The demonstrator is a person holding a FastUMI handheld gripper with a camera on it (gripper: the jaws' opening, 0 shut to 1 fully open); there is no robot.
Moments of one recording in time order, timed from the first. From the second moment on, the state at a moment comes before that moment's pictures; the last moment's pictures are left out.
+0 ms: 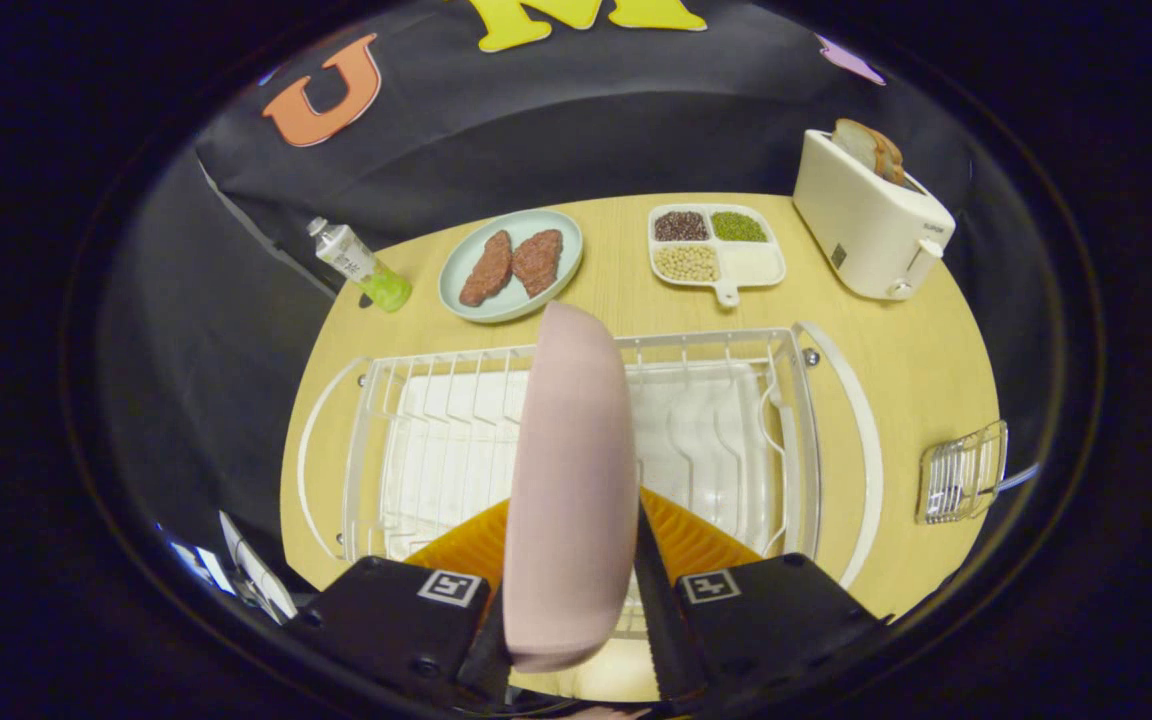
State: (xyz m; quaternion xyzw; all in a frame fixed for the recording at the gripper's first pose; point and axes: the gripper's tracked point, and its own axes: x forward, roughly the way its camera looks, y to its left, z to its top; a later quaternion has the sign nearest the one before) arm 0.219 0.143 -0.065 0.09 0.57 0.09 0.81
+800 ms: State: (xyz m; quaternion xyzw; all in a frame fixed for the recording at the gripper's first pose) arm 0.226 0.132 -0.031 -0.02 0.54 -0.05 0.84
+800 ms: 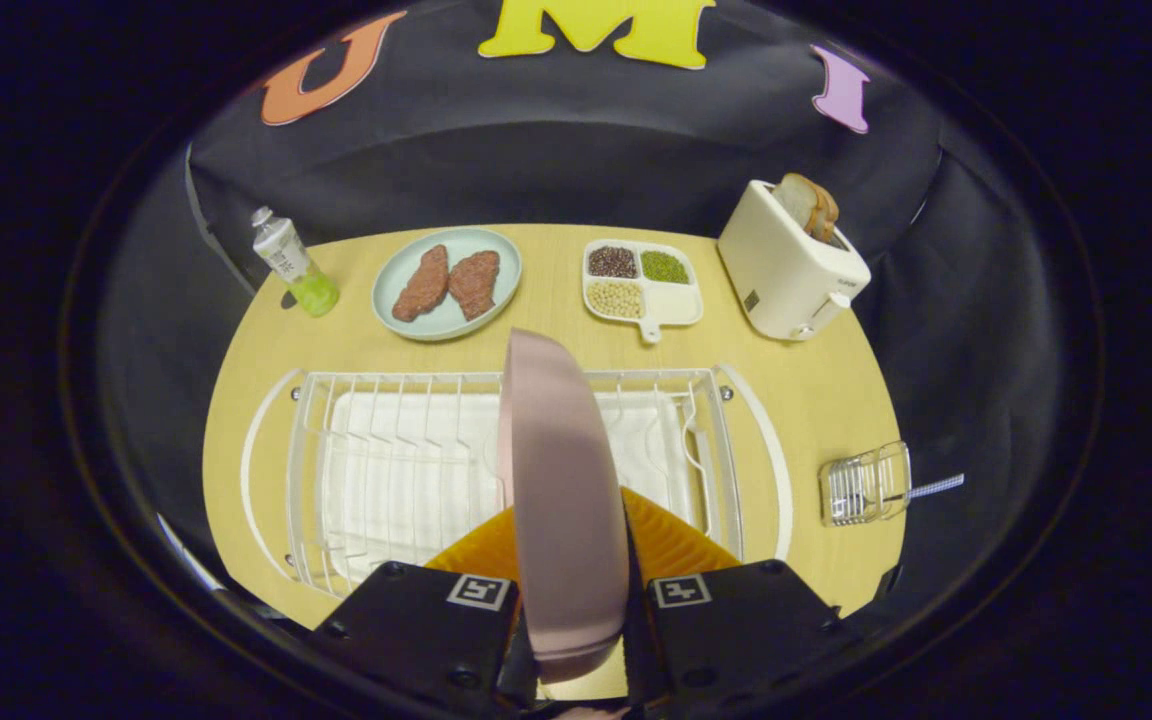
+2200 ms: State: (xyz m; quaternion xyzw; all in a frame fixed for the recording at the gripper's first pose) arm 0.029 0.067 -0.038 0.16 0.46 0.07 0.87
